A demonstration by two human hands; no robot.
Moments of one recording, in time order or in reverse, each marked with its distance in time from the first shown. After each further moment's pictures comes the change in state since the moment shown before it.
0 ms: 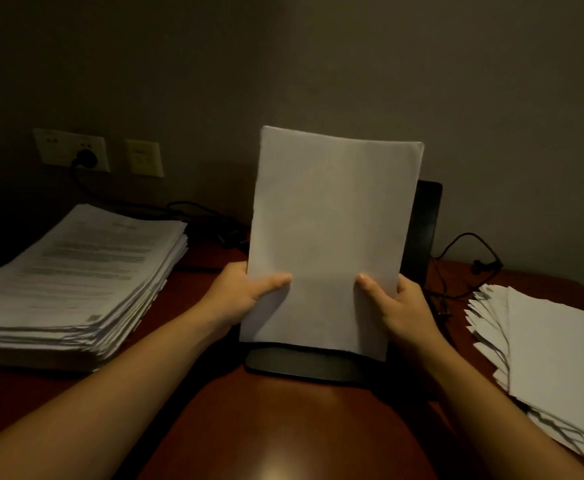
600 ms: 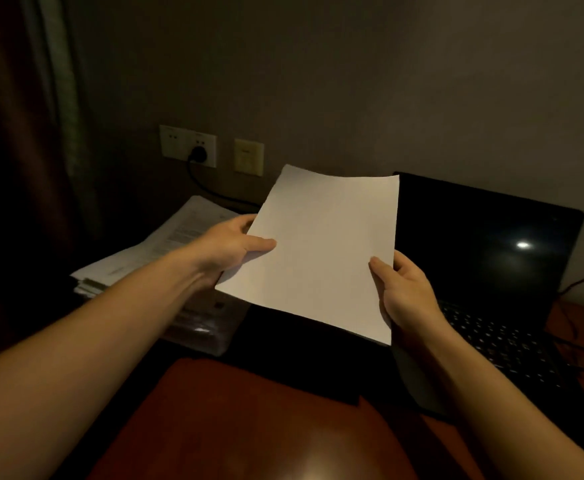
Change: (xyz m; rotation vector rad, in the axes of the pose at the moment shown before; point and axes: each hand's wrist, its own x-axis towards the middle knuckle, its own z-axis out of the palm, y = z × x) left_hand -0.008 0.036 -0.169 -0.102 0.153 -0.173; right_hand 0.021 -0.053 0.150 0.317 -0.140 0.170
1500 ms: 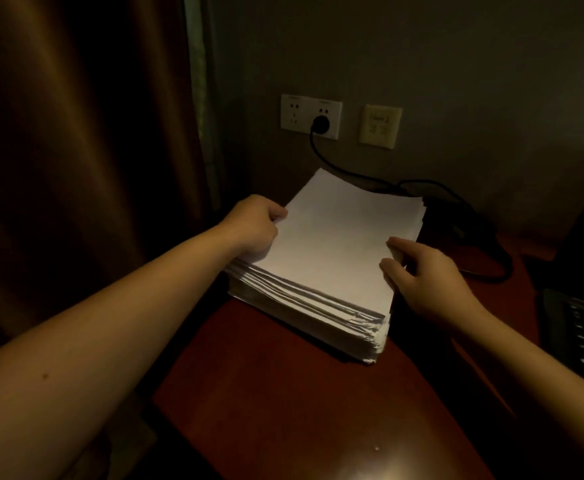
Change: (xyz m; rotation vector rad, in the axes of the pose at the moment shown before) left_hand 0.020 -0.044 -0.181 0.846 0.383 0.043; right_hand 0.022 0.046 0.156 -0.857 -0.363 -0.240
